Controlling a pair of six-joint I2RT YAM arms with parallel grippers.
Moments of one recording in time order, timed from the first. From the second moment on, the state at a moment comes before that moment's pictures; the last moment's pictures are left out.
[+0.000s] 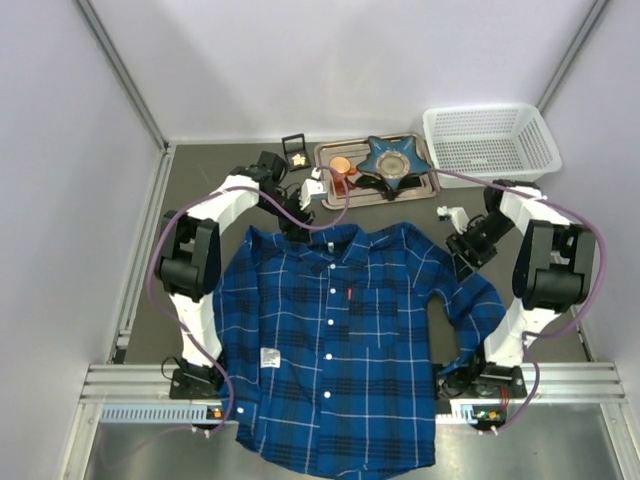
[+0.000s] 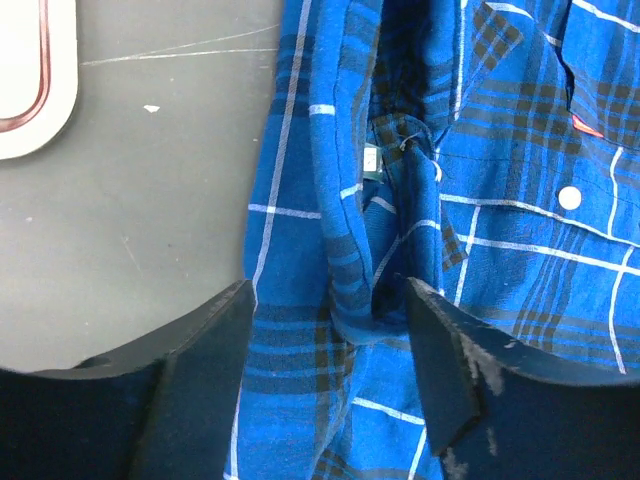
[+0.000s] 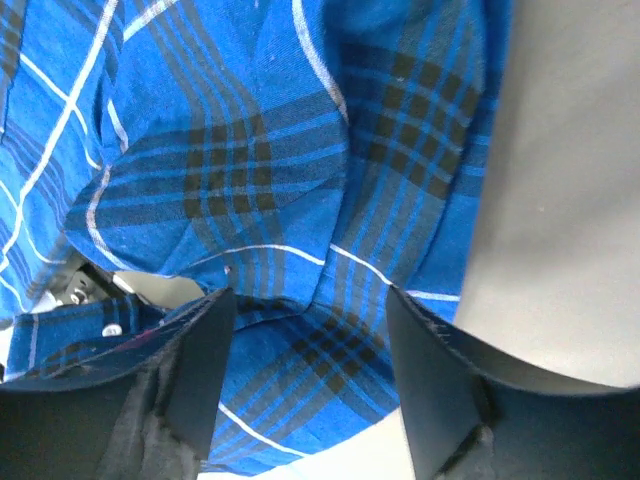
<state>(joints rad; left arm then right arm) -0.30 1.96 1.53 -0.80 0.76 0.88 -0.13 1.78 1.25 -1.21 -0.38 -0.88</state>
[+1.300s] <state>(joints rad) -0.20 2.23 1.81 -0.47 0.51 0.39 -0.21 1.98 1.40 -1.33 -0.25 -0.77</state>
